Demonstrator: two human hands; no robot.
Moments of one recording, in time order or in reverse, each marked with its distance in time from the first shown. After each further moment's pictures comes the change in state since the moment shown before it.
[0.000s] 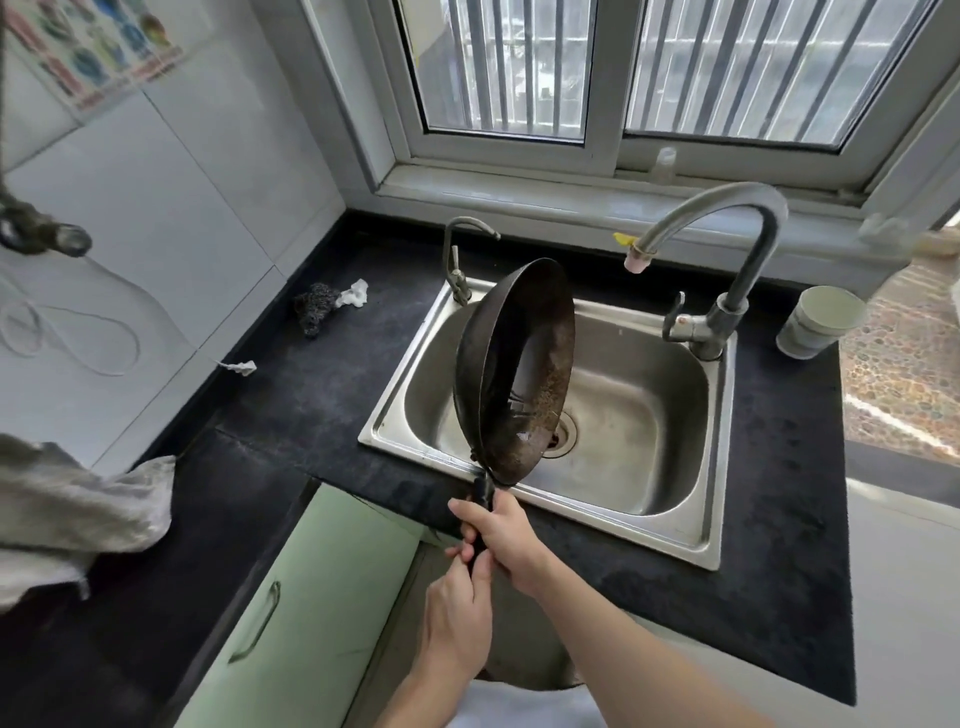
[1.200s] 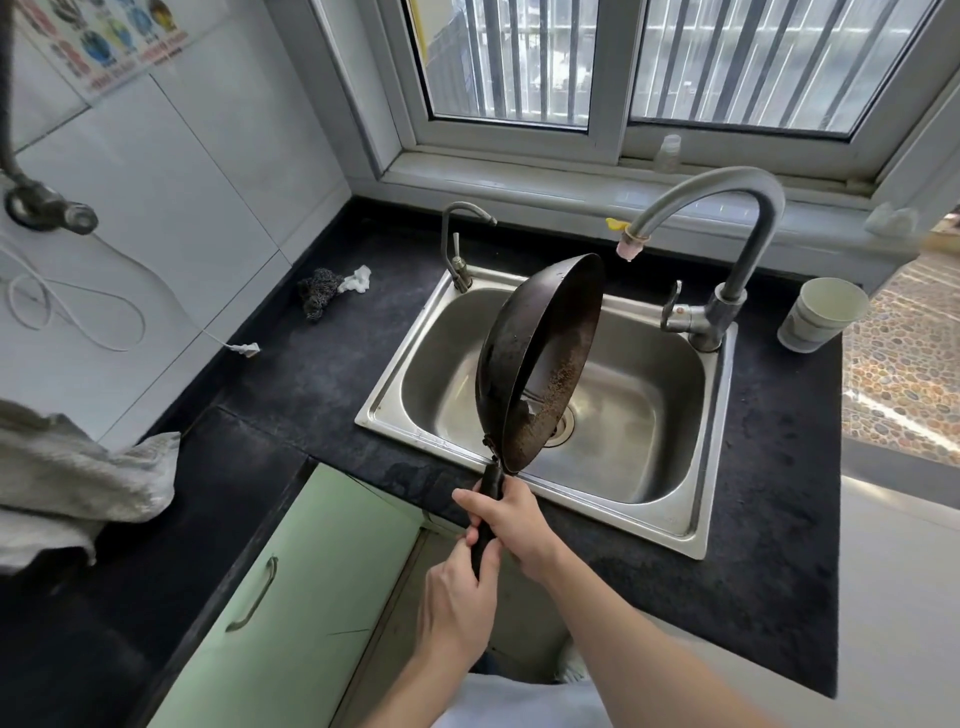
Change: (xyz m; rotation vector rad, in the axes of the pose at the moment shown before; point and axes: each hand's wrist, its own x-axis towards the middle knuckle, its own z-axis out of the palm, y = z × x) left_hand -0.019 0.021 0.010 0.108 0.060 0.073; right_hand -0.012 -0.002 -0.029 -0.104 -0.008 -0.114
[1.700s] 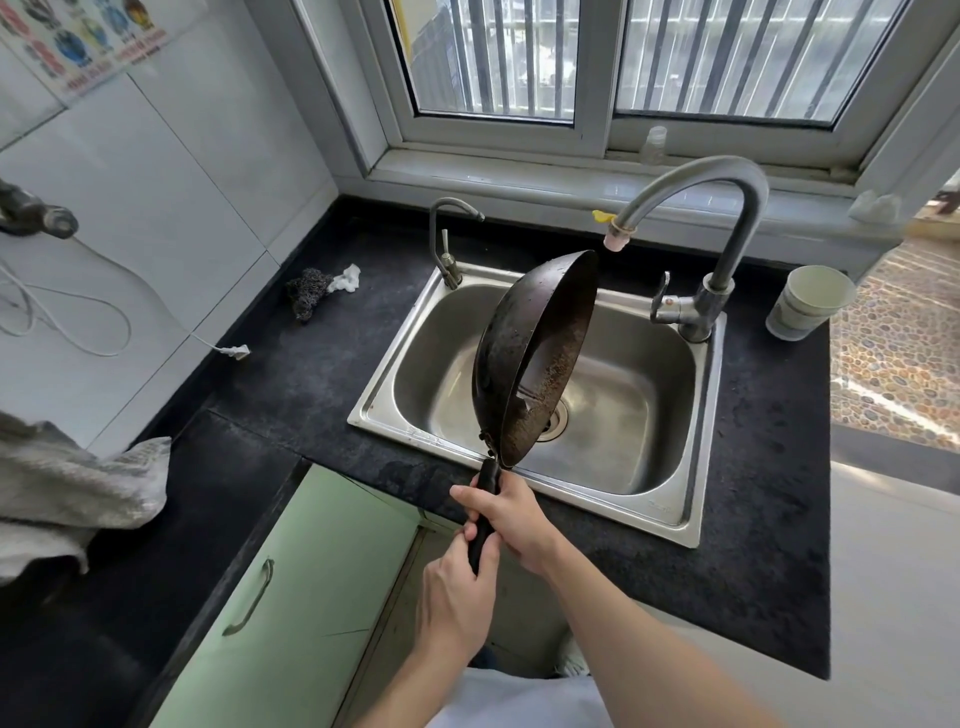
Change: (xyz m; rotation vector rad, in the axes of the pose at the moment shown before) left_hand -0.001 0.010 -0.002 0.019 -0.012 -0.019; right_hand -0.001 0.000 -0.005 0.055 -0.031 0.015
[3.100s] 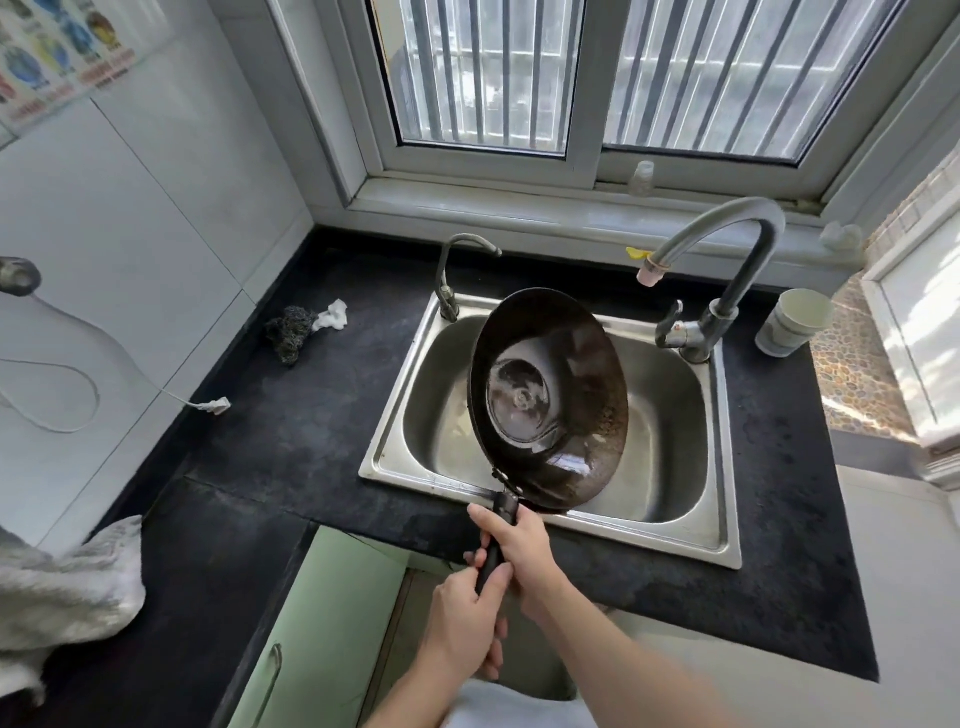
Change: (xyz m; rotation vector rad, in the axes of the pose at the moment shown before) left_hand 0.071 -0.050 -0.057 -0.285 -0.403 -0.106; right_hand 0.043 0.008 0.066 0.242 0.424 0.058
